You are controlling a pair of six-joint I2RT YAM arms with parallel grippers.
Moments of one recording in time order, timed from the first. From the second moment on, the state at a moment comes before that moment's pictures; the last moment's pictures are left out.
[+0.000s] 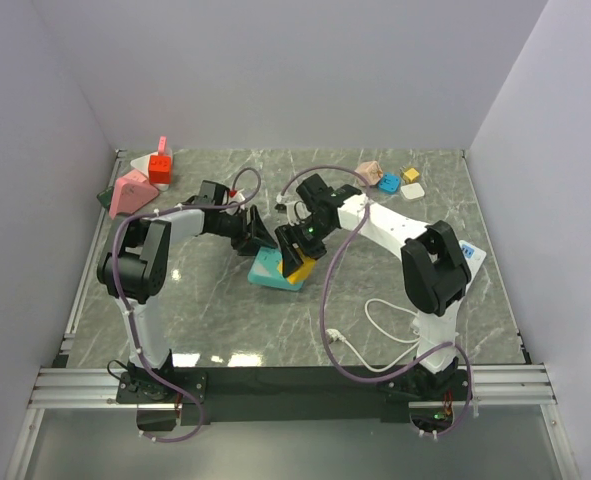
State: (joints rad) left arm -0.25 1.95 1.17 -0.25 0.92 -0.57; right arm 0.62 1.93 1.52 -0.83 -0.58 0.07
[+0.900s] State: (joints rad) left arm -0.30 1.97 1.20 -0.34 1.04 -0.51; right arm 0.63 1.96 1.60 -0.91 -0.38 0.15
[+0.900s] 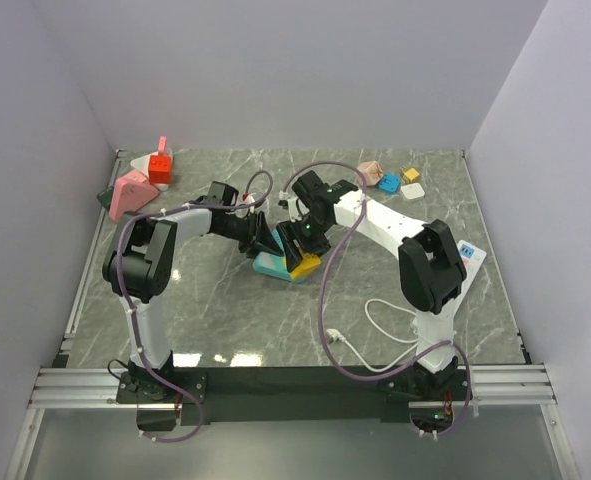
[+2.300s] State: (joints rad) left arm -0.26 1.97 1.19 -0.33 1.08 -0.55; right arm 0.65 2.00 1.74 -1.03 -0.33 0.13
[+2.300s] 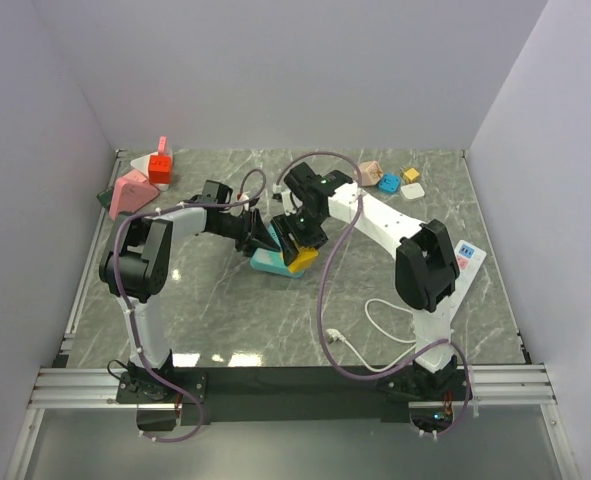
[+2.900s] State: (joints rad) left arm -0.26 1.98 1.22 -0.41 0.97 -0.48; right arm 0.54 1.85 1.64 -0.97 -0.43 0.19
